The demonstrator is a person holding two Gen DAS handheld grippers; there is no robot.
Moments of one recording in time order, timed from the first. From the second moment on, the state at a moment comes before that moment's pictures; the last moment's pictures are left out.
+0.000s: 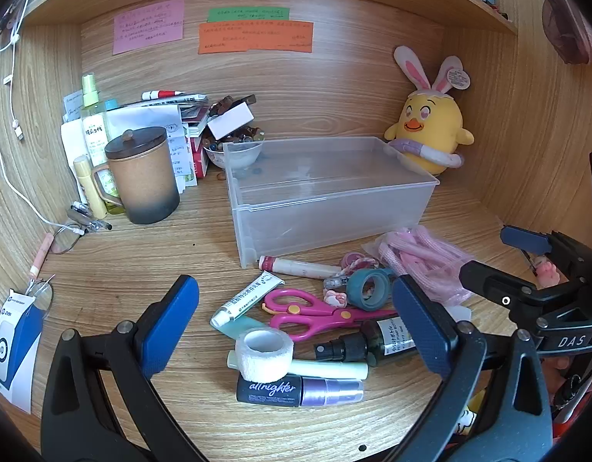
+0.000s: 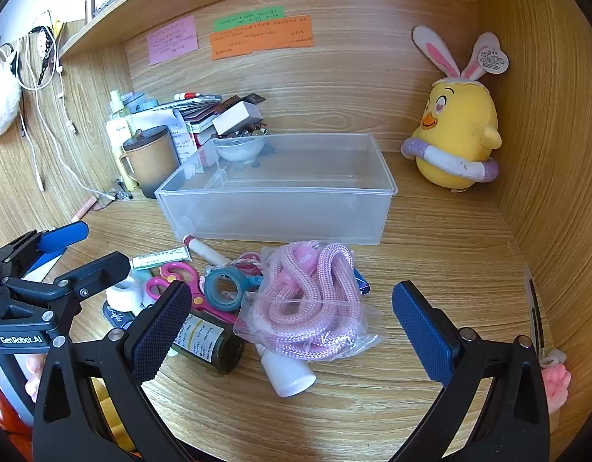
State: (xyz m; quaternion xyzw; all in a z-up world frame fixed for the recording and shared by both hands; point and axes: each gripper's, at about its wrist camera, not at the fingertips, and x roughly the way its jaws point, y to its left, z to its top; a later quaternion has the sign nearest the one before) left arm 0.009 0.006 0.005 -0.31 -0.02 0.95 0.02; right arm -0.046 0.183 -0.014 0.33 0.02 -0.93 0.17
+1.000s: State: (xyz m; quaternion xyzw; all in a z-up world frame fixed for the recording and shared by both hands) left arm 0.007 0.006 0.000 -0.33 -0.02 0.94 0.03; right arm -0.046 0.183 -0.016 0.33 0.01 -0.93 0.17
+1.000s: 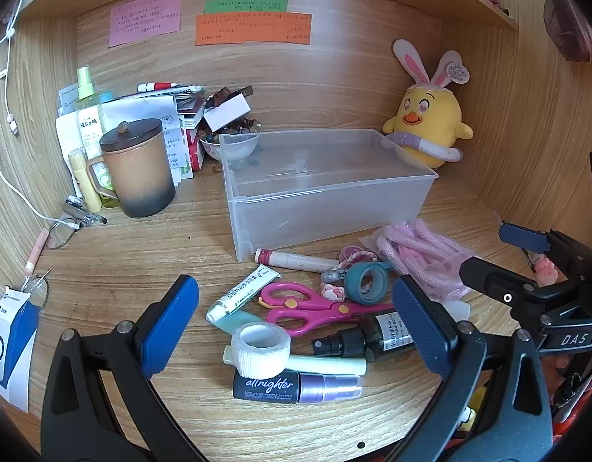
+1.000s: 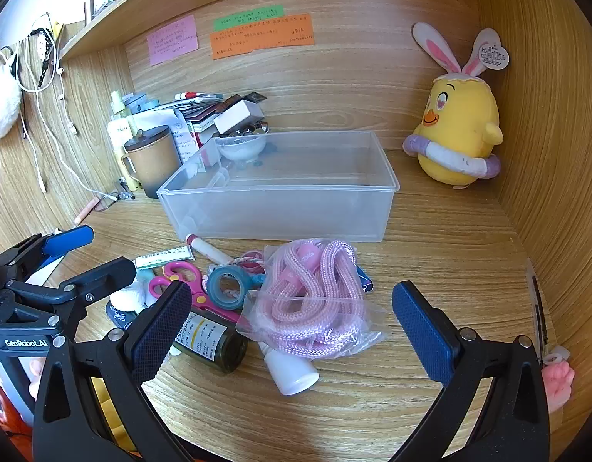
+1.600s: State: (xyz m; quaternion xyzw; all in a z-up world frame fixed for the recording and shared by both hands) left arm -0.016 -0.056 -0.014 -0.37 -0.06 0.93 0.00; right arm -0.073 0.187 -0.036 0.37 0.02 -0.91 0.17
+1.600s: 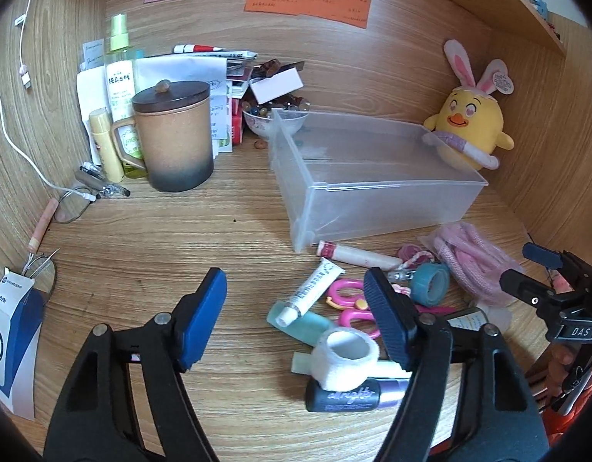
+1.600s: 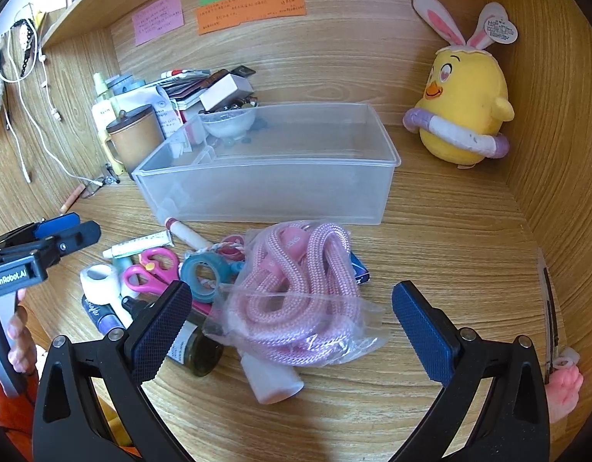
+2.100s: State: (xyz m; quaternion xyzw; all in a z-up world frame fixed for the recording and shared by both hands) left arm -0.063 -0.061 -0.054 -0.47 -0.04 0.88 0.08; right arm -0.119 0.182 -0.062 0.43 0.02 -0.88 0.18
